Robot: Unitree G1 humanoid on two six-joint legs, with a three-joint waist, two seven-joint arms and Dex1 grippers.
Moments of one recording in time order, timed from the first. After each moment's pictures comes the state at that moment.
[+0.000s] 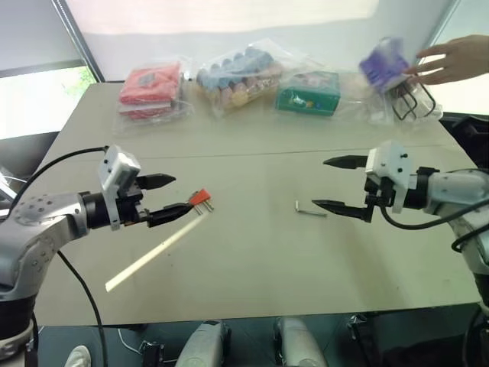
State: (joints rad) left arm -0.24 0.88 0.25 -0.41 -0.75 0.80 -0.86; right arm -0.38 -0.93 -0.08 -0.27 0.43 0.41 1.04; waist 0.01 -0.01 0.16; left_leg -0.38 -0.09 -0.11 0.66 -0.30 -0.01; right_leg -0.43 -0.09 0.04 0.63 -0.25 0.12
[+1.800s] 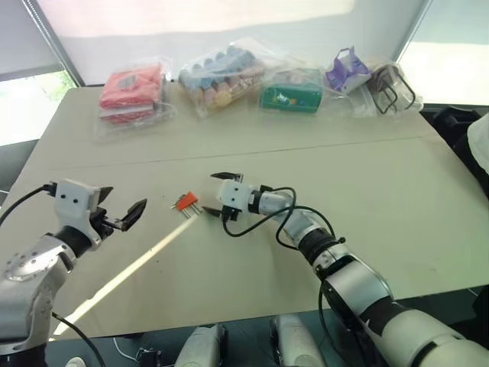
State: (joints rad) left arm 0.08 0.64 0.44 -0.42 -0.50 0.57 -0.47; right arm -0.87 -0.06 0.38 0.95 -0.27 -0.47 0.57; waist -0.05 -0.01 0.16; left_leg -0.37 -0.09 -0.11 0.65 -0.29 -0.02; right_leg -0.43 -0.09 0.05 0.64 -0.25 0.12
